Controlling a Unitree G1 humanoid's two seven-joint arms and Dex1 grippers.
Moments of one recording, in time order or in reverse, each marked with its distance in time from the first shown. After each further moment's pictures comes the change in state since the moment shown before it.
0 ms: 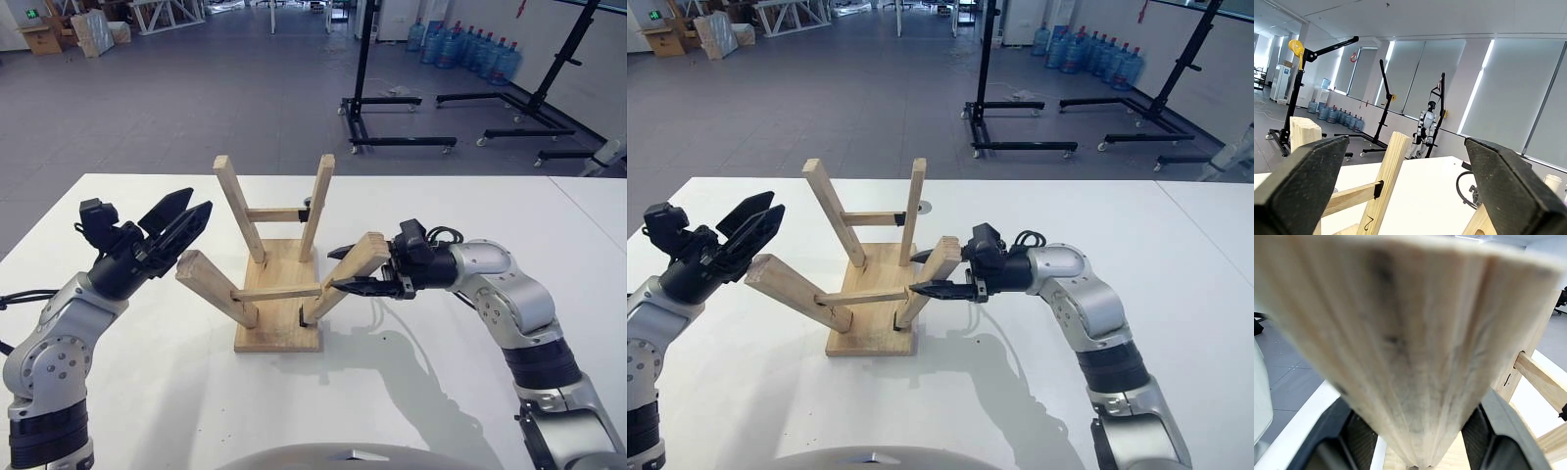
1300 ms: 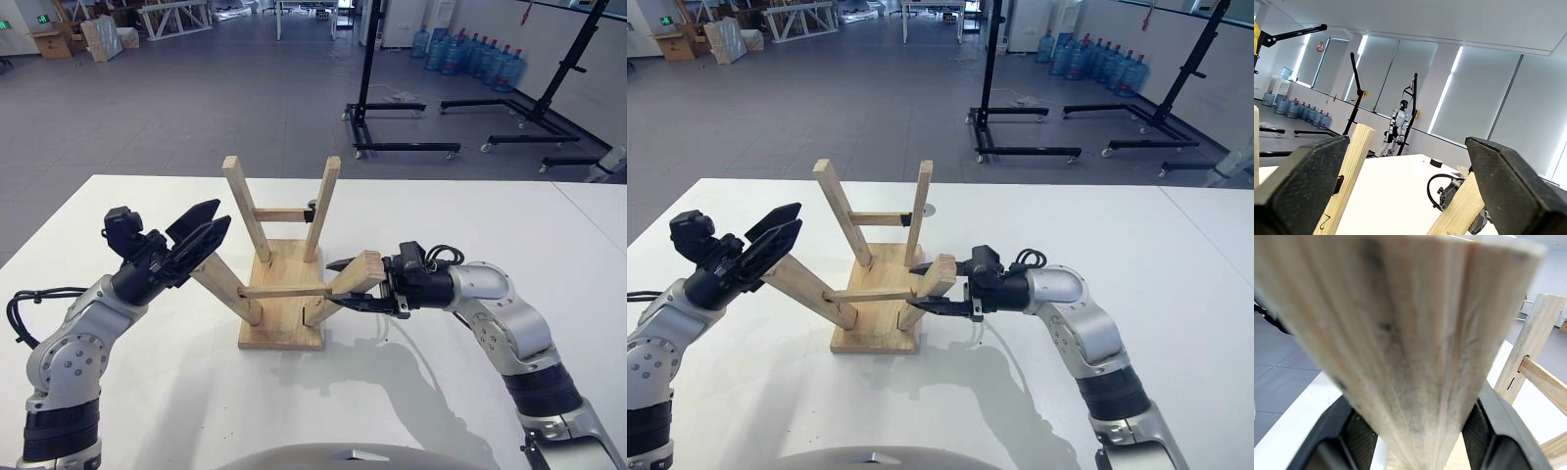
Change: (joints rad) left arm 0.011 0.005 -0.116 0.050 -0.060 0.004 -0.086; right arm 0.128 0.001 0.035 -0.053 -0.028 -0.114 -0.066
